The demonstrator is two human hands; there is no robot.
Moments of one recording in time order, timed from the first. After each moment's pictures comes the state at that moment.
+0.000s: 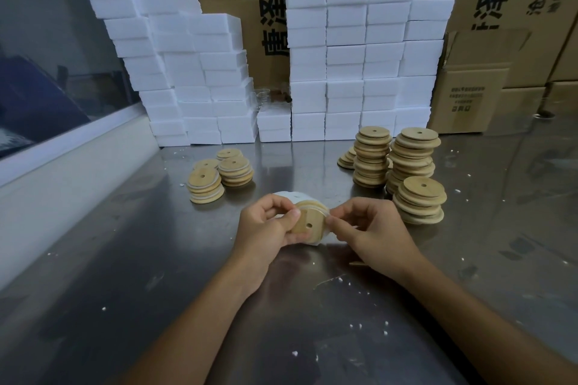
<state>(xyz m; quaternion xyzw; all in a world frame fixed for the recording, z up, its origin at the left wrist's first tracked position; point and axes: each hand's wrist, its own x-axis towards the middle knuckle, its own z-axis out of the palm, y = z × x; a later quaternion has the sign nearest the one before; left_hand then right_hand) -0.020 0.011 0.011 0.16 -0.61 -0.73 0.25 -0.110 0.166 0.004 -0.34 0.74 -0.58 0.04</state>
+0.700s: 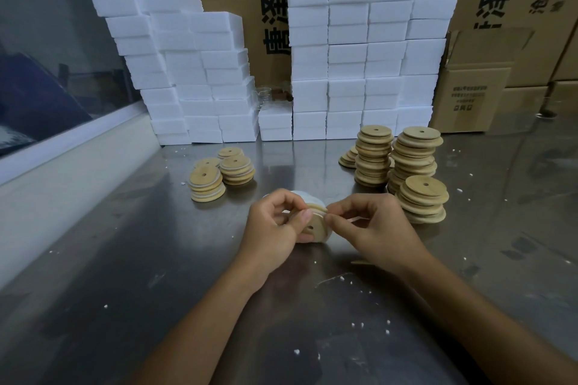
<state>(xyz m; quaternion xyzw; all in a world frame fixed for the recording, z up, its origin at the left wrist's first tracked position) -0.020 0.015 0.010 0.10 -0.70 -0.65 0.28 -0.114 0.166 0.007 -0.38 0.74 -0.55 0.01</state>
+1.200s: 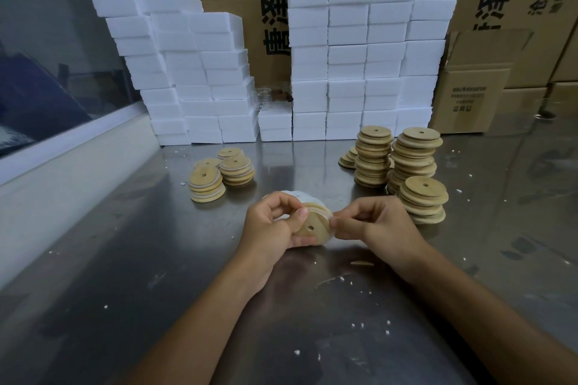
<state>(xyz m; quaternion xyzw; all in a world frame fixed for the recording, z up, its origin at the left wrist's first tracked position) -0.020 0.015 0.012 0.15 -0.63 -0.72 0.24 -0.117 0.170 0.009 -0.32 0.69 -0.64 0.13</state>
